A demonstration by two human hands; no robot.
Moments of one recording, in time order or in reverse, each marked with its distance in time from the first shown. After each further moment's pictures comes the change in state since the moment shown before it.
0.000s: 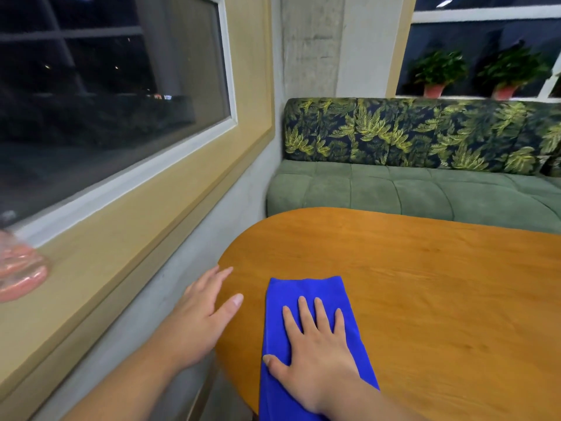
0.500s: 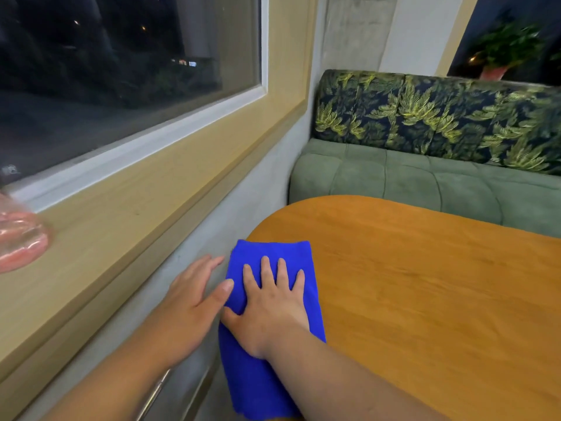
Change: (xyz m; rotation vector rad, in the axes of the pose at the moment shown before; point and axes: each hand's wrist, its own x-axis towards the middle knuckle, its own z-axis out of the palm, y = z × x) left_hand 0.019 -0.068 -0.004 -0.113 0.135 -0.108; right_hand 0.115 -0.098 -0.010 0.017 0.051 -0.110
